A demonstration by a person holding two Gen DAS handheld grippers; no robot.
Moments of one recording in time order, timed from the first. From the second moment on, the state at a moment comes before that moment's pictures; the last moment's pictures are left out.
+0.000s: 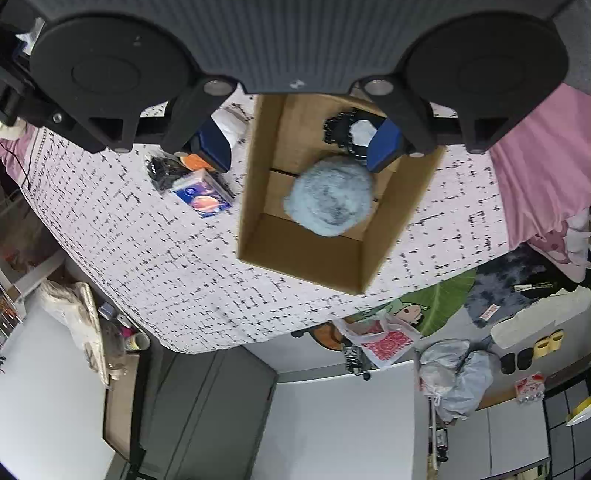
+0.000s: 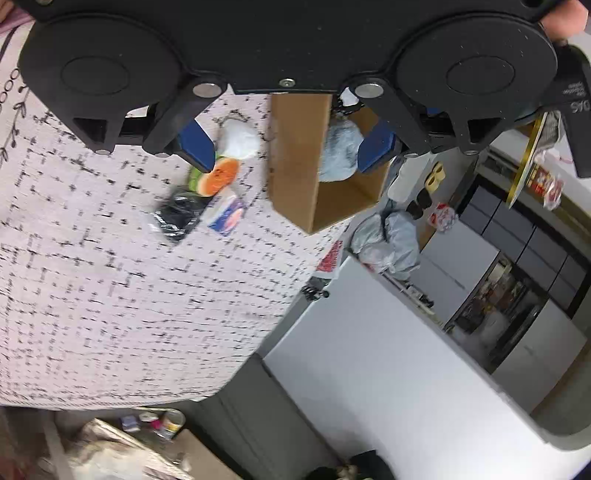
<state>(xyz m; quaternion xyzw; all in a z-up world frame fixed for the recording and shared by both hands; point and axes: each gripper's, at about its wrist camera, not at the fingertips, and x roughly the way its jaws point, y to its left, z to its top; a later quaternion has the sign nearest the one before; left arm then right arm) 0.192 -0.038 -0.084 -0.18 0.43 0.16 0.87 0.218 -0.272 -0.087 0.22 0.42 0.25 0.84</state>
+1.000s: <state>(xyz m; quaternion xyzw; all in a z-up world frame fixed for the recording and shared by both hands) 0.246 -0.109 -0.128 -0.18 0.47 0.09 0.86 0.264 -0.336 -0.142 0.34 0.44 0.15 0.82</state>
